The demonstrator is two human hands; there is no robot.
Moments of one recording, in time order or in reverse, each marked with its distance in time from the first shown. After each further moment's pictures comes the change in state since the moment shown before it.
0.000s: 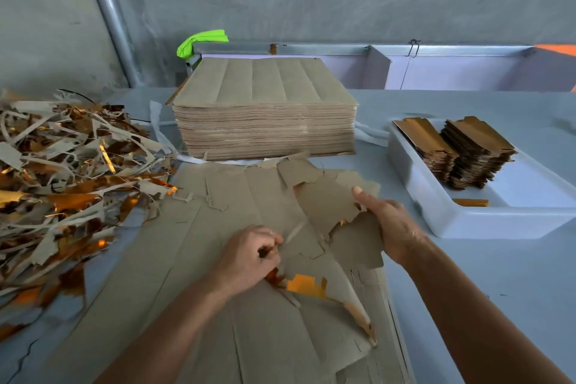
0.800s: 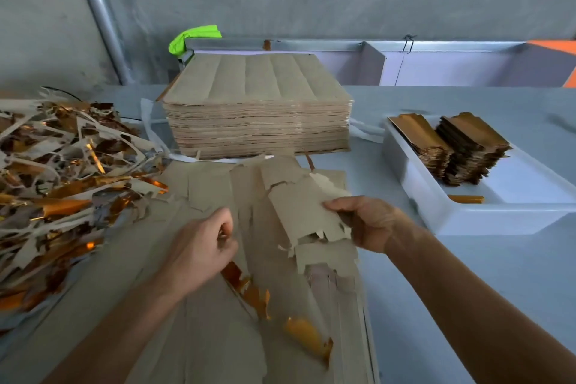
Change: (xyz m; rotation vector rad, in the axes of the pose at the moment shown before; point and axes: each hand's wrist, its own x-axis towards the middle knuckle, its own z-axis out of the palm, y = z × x) left_hand -0.013 -0.010 -0.045 0.232 0.209 -0.076; right_hand 0.009 -0.010 0.019 0.170 -0.223 0.296
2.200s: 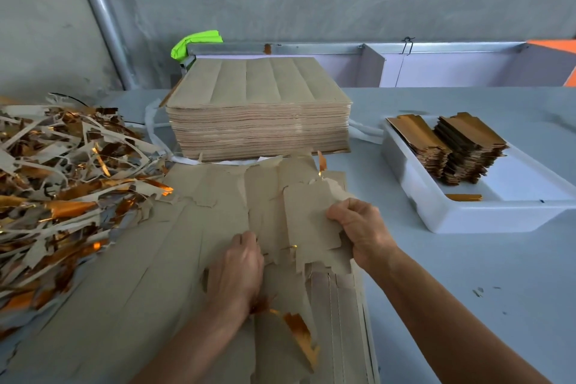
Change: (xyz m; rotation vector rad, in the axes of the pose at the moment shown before) left_hand -0.021 0.041 0.051 0.251 -0.101 -0.289; right_hand -0.010 0.028 0.019 -0.092 0.298 -0.311
